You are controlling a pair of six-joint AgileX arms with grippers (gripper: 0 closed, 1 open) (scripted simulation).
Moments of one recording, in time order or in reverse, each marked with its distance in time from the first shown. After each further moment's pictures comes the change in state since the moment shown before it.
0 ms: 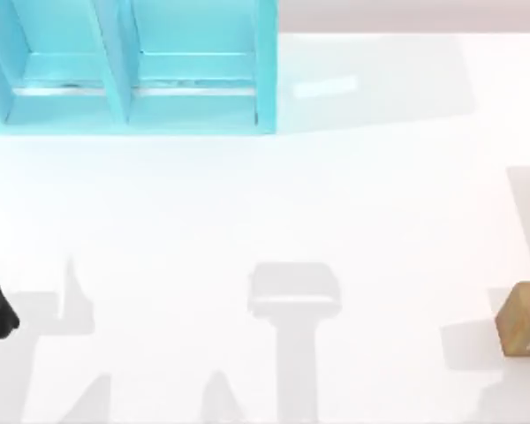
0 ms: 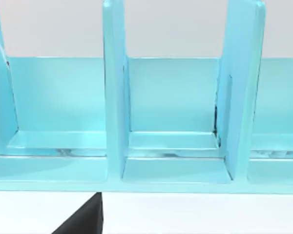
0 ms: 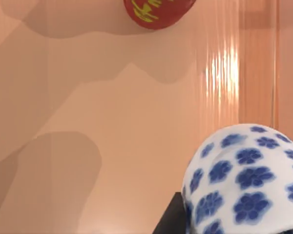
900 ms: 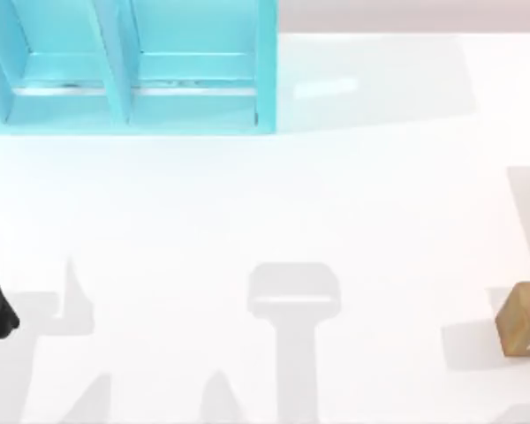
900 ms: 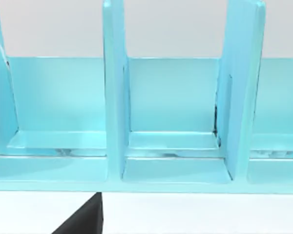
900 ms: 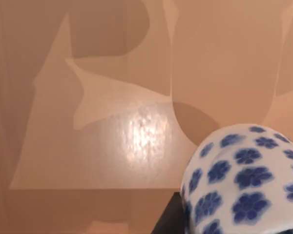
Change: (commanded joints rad) left arm 0.000 0.000 0.000 0.000 0.000 0.000; right arm 0.034 0.055 -0.263 -0.031 0.104 0.019
